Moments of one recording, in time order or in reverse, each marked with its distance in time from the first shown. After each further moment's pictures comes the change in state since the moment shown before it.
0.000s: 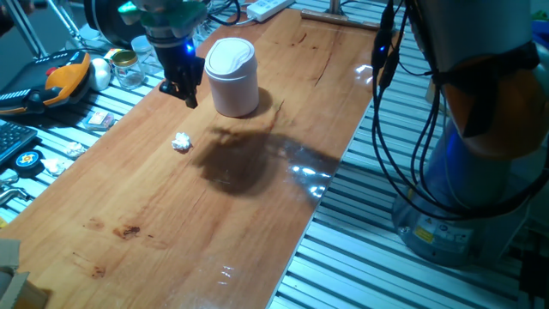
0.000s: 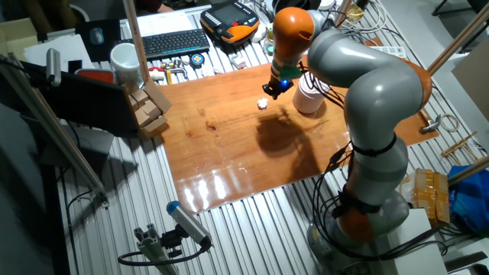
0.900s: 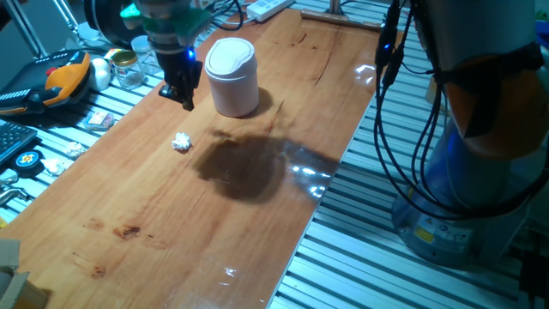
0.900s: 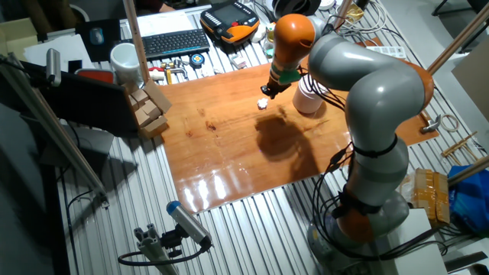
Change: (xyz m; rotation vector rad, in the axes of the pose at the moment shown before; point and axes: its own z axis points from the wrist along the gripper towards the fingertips) arm -0.016 0.006 0.017 -0.001 -0.091 -0.018
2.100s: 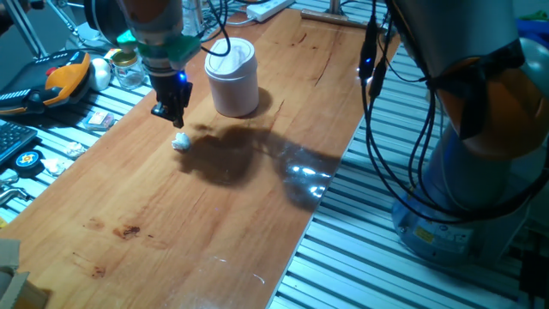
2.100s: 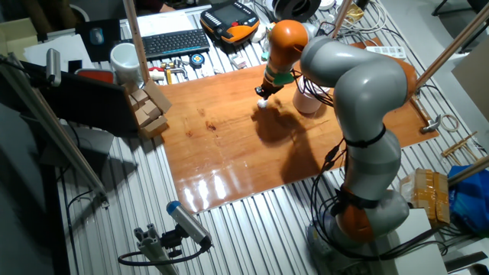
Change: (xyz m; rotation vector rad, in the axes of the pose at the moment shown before) arm -0.032 0.002 0.063 -0.045 -0.003 -0.021
